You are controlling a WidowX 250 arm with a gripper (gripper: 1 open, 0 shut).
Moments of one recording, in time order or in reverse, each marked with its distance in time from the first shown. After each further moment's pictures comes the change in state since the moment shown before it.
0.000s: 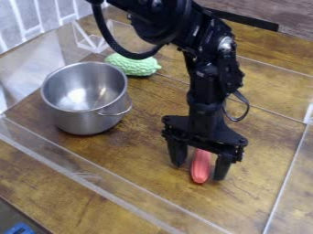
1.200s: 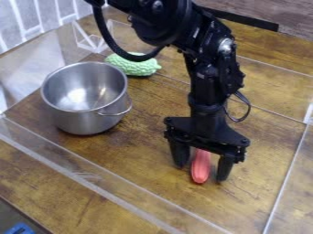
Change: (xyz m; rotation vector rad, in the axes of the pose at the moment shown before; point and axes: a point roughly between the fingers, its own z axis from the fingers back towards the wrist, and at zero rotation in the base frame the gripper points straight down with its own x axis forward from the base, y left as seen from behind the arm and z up) arm 0.002 -0.003 -0.002 -0.016 -0.011 0.004
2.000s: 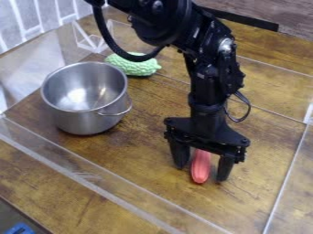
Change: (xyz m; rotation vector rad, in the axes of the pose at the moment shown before) arm -0.001 0.000 0.000 -0.002 0.007 0.007
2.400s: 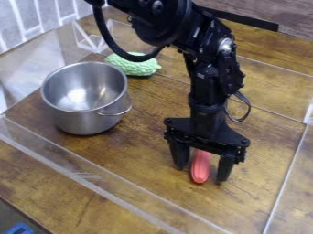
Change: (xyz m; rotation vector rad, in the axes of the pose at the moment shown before) arm 0.000 0.000 0.000 -0.001 0.002 0.002
